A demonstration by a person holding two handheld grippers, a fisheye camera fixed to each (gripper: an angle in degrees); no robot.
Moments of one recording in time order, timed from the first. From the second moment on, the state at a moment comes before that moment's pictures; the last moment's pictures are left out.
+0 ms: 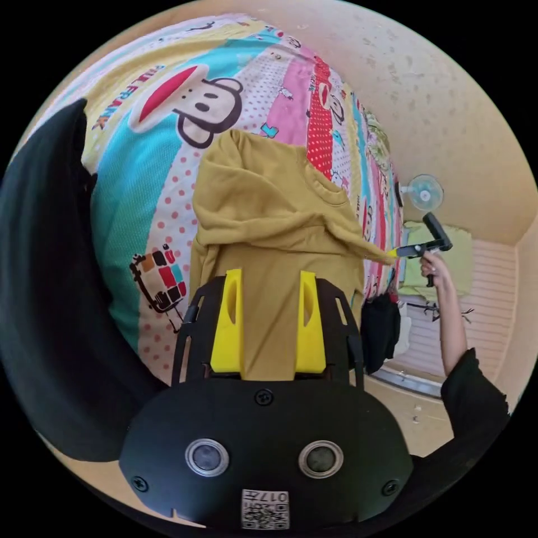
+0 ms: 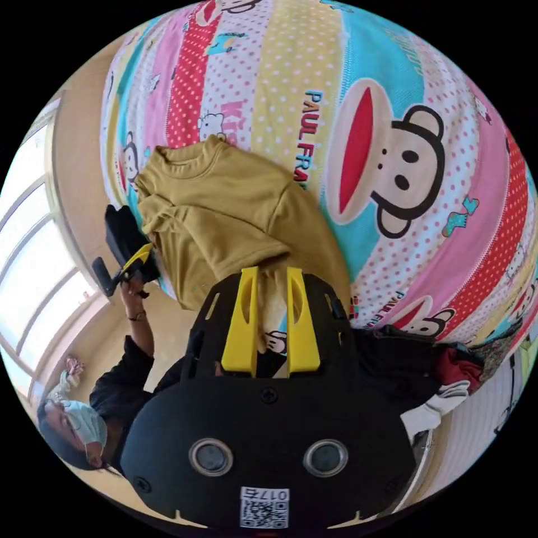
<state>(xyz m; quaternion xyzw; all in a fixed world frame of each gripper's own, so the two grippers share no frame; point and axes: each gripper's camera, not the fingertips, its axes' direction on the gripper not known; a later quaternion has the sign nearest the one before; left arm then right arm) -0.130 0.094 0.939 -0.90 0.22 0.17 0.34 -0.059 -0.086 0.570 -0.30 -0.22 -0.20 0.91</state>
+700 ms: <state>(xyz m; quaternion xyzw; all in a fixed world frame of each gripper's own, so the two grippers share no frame) -0.135 0.103 0.981 -0.88 0.18 -0.04 0.45 -0.360 -0.021 0.532 -0.07 -0.31 -0.45 0.84</state>
